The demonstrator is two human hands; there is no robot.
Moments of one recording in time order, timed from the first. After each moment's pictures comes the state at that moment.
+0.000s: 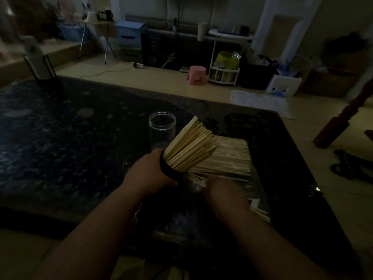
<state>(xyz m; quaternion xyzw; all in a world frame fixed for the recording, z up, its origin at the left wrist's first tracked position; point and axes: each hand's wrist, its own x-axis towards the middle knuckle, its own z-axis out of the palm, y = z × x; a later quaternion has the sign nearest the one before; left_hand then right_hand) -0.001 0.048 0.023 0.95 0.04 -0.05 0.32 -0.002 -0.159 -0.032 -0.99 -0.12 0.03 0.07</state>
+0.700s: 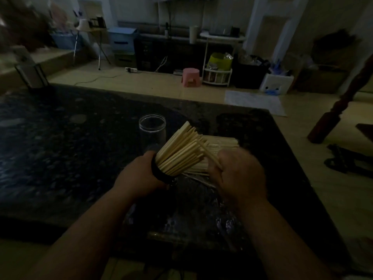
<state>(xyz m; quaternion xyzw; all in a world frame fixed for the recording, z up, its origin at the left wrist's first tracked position) -0.004 0.043 0.024 0.95 0.04 -0.05 0.30 -0.021 -0.186 0.049 -0.91 -0.19 -0.34 0.13</state>
